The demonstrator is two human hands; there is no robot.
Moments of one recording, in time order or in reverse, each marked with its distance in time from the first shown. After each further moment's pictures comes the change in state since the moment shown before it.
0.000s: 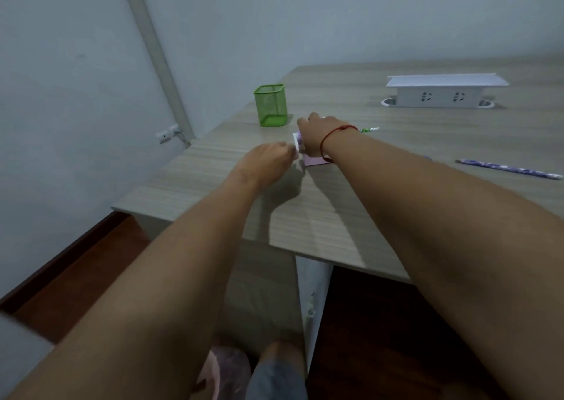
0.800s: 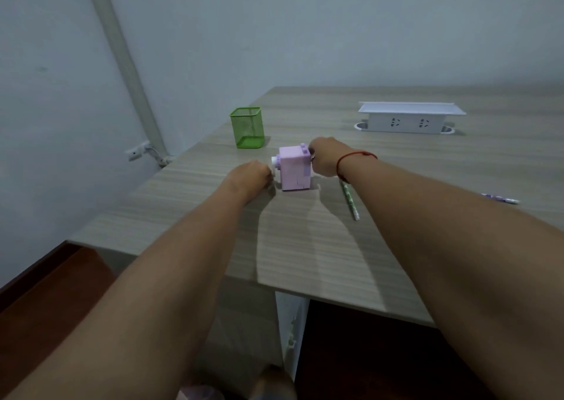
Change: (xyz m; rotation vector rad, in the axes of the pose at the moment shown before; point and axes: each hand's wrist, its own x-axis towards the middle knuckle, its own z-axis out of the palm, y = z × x) left_hand 0.045 -0.013 0.015 -0.112 -0.259 -0.280; right_hand 0.009 0.054 0.007 0.335 -0.032 0.156
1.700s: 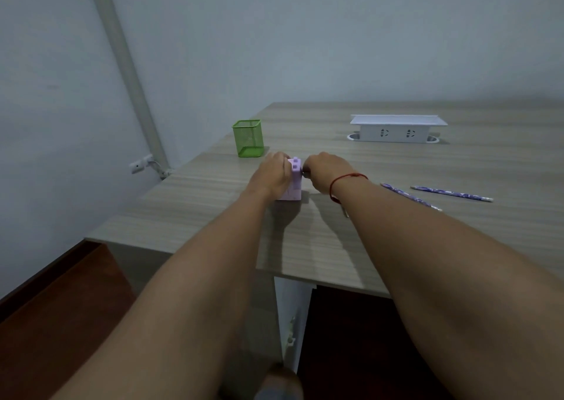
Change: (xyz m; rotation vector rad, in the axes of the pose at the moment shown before) left_hand -0.014 0.046 -0.004 -0.482 0.270 0.017; right_hand -0.045 -0.003 0.006 -0.204 0.101 -0.086
